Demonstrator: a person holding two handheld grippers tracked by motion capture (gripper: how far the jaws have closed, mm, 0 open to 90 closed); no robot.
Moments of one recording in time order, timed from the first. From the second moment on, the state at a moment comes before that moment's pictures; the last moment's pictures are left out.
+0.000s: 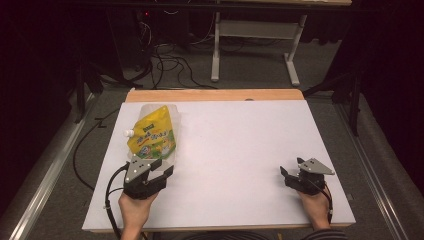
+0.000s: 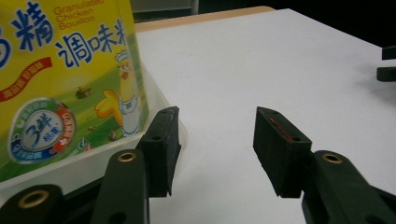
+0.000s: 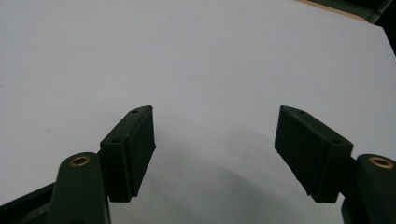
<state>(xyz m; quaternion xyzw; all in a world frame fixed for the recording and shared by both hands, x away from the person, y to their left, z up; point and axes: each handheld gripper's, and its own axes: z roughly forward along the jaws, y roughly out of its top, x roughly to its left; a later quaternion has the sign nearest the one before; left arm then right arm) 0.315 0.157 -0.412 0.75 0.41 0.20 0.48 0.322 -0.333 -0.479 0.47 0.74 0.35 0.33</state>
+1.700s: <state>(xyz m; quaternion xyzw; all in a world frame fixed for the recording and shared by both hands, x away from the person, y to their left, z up) 0.335 0.085 -0.442 0.78 0.37 0.17 0.47 0.322 -0.333 -0.479 0.47 0.74 0.35 0.33</state>
